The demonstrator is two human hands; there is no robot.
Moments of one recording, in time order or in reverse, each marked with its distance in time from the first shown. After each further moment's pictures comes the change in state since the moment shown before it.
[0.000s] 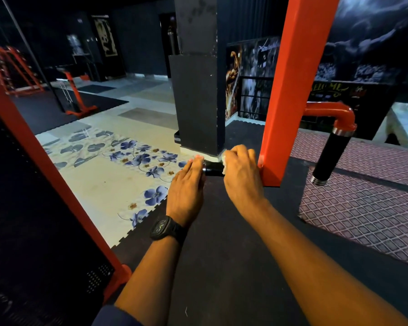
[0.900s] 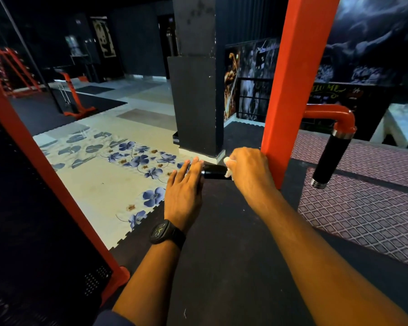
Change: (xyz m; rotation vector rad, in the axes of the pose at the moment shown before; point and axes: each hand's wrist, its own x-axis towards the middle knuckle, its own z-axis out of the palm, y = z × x) left_hand -0.007 -0.003 0.000 0.050 -0.017 -0.025; right_hand 0.027 0.007 -0.028 -0.031 -0.336 0.178
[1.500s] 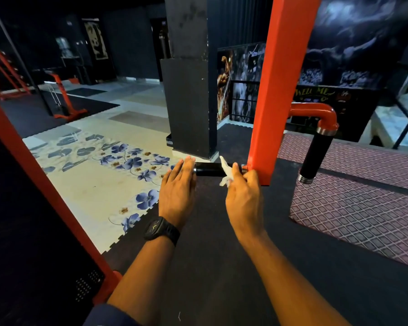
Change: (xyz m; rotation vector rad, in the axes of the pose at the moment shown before) left_hand 0.004 0.005 0.000 -0.037 -0.013 -0.050; right_hand -0.062 0.027 0.065 0.252 0.548 -0.001
